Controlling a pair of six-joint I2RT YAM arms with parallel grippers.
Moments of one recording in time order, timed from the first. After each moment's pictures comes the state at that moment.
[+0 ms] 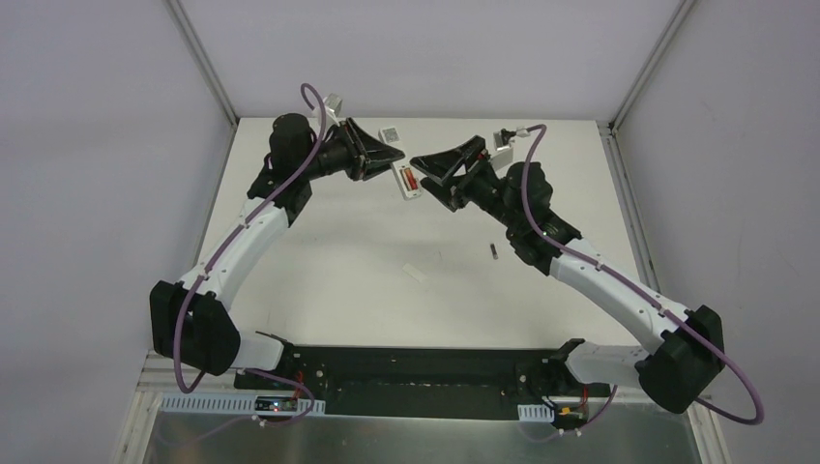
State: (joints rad) left arm -0.31 1.35 1.17 0.06 0.67 -1.25; right arm 0.70 1.23 1.00 0.23 -0.13 1.31
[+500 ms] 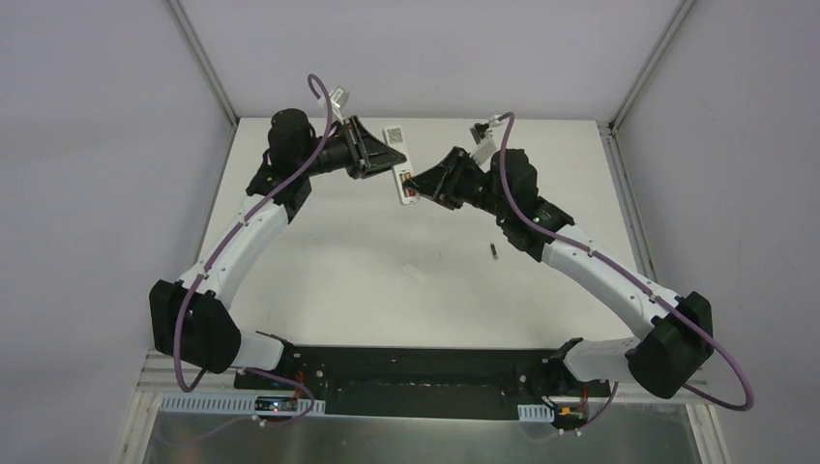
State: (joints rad) left arm -0.31 1.37 1.22 0.05 0.78 -1.07; right arm 0.69 1.30 1.11 0.03 -0.28 1.00
